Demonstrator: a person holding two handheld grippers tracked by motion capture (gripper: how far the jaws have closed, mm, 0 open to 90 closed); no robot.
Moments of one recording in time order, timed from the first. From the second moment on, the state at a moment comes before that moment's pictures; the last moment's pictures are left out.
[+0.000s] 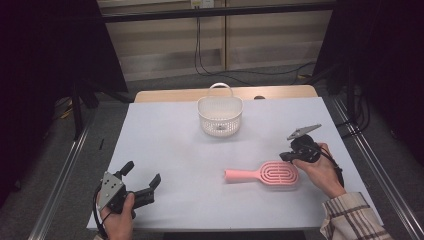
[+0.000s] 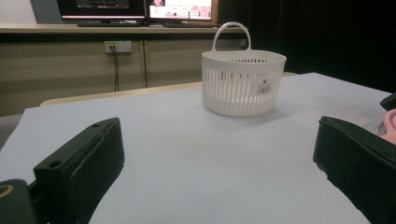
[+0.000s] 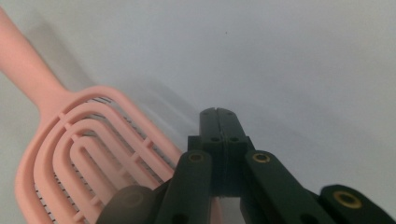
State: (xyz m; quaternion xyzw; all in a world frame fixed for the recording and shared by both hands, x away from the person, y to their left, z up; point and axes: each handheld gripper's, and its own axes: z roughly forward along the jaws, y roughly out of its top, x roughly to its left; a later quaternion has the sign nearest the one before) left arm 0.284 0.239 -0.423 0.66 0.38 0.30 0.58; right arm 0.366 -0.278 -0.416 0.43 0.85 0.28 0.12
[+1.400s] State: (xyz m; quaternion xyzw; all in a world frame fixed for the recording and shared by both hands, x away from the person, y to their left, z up) left arm 0.284 0.239 -0.422 0.66 0.38 0.30 0.58; right arm 0.342 -0.287 -0.424 0.43 0.85 0.28 0.11
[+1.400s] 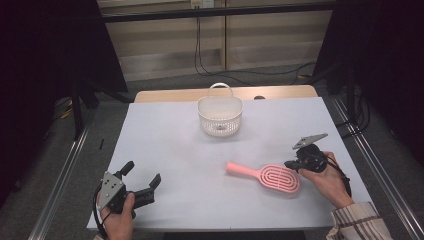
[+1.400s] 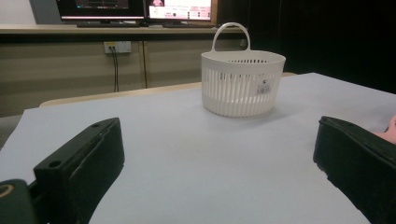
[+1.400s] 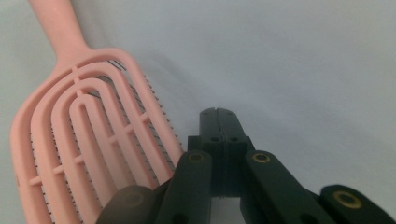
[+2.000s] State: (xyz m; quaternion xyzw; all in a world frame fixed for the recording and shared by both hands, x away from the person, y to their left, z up) left arm 0.284 0.239 -0.422 0.66 0.37 0.30 0.58; right arm 0.333 -0.289 -0.427 0.44 0.85 0.28 0.11
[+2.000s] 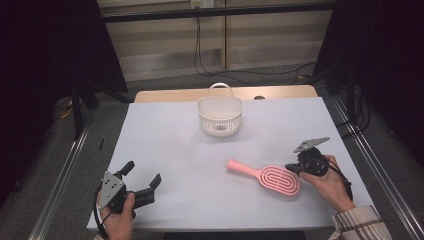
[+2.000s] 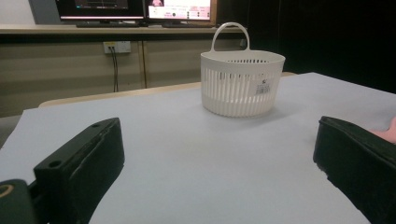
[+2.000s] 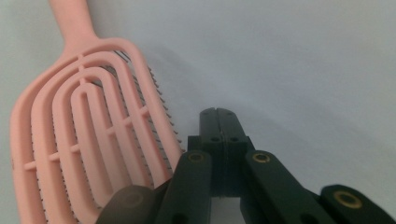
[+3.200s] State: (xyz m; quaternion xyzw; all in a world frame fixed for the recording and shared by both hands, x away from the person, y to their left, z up) left arm 0.286 0.240 -0.423 0.66 0.38 0.30 0.58; right arm 0.318 -0.319 -0.396 0.44 0.76 0.45 0.17
